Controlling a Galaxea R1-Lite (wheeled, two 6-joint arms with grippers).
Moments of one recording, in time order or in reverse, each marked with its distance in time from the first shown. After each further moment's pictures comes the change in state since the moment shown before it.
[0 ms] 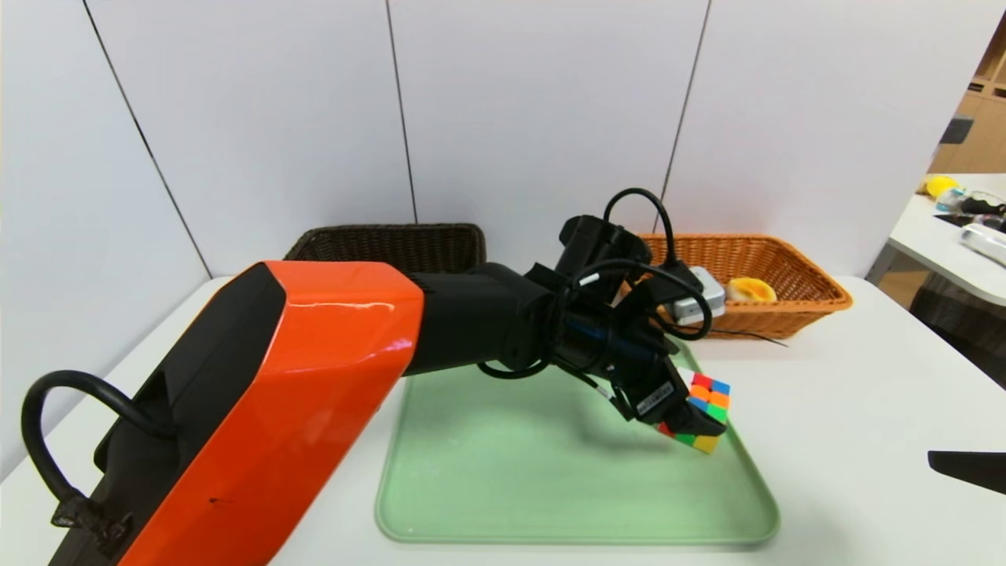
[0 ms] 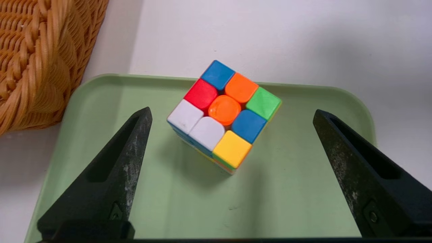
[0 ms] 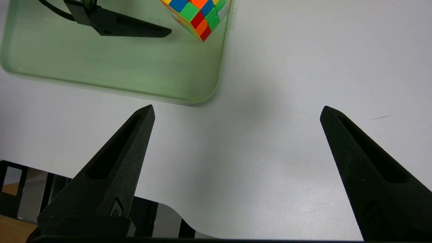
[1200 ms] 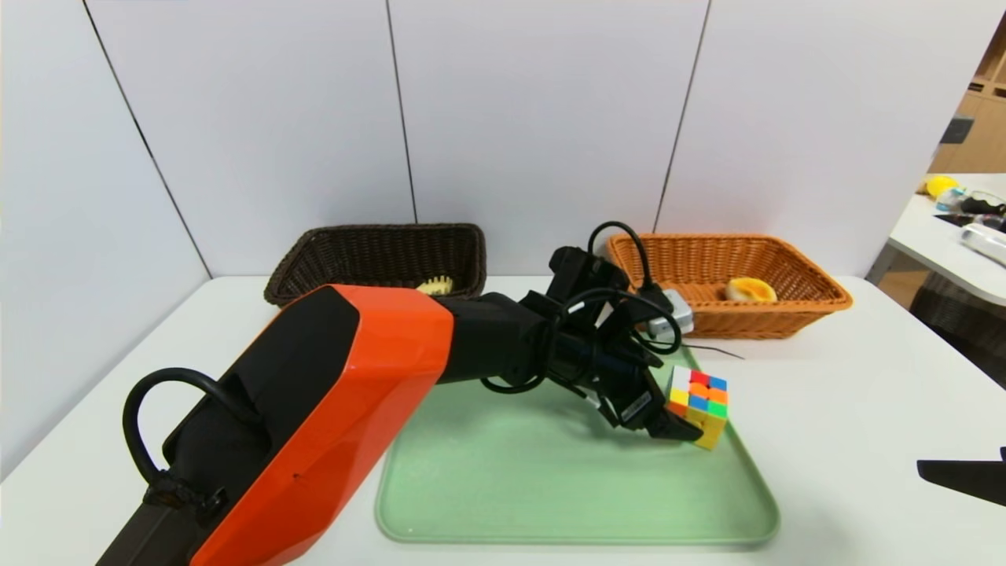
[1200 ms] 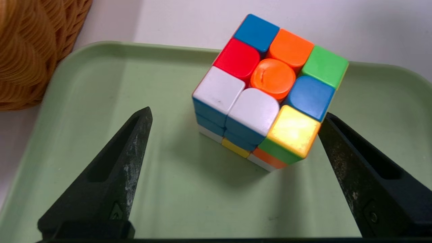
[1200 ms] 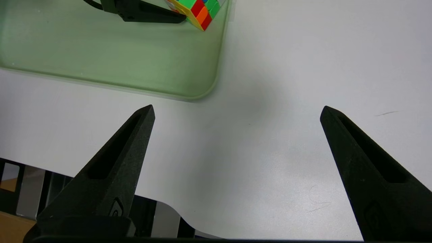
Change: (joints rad) left arm 0.042 0.104 0.000 -0.095 -0.070 -0.017; right arm 0.001 0.017 0.022 -0.006 0.001 -0.002
